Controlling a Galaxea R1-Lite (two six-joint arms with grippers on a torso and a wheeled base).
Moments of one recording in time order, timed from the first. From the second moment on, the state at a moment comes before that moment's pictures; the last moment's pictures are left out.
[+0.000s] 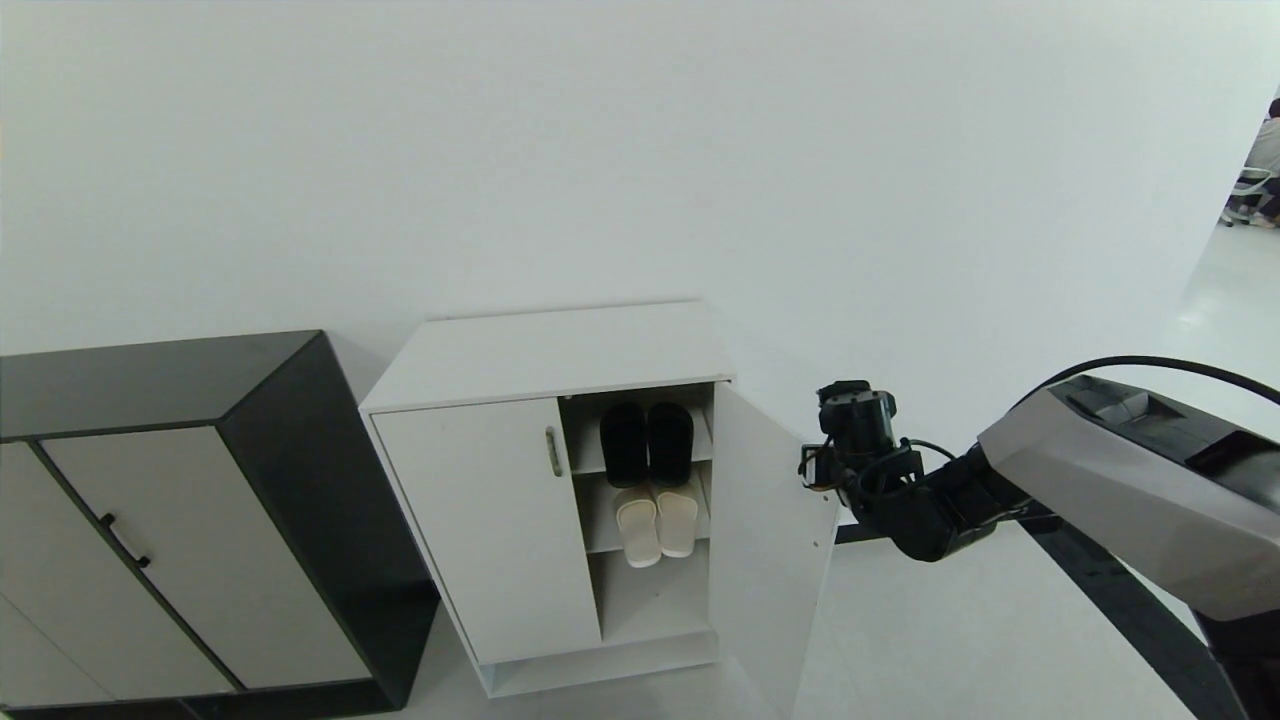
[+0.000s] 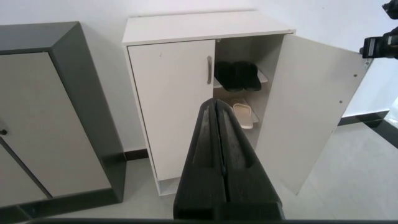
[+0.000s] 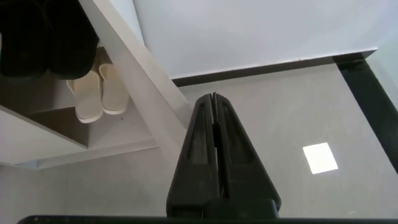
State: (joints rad) left arm 0.00 0.00 0.00 0.00 -0.01 0.00; right arm 0.45 2.39 -1.32 -0.65 -0.49 0.19
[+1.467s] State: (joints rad) left arm 0.00 0.00 0.00 0.00 -0.01 0.00; right arm 0.75 2.24 -1.01 -0.88 -0.41 0.15
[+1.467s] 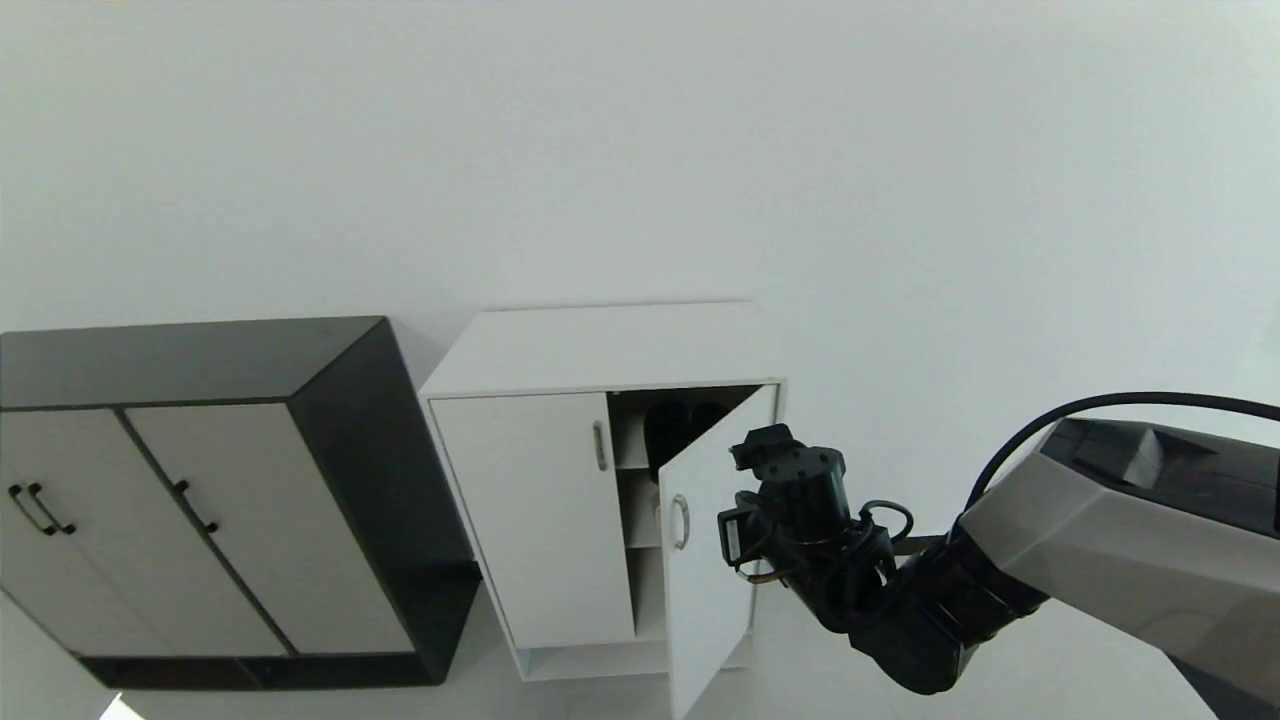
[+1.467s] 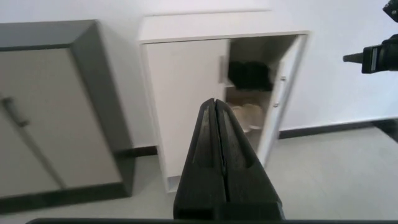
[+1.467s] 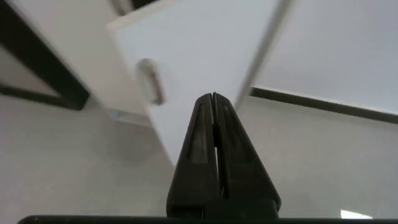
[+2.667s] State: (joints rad) left arm 0.00 0.00 0.00 0.00 -0.01 0.00; right arm 0.69 2.24 -0.83 -1.01 -0.34 0.14
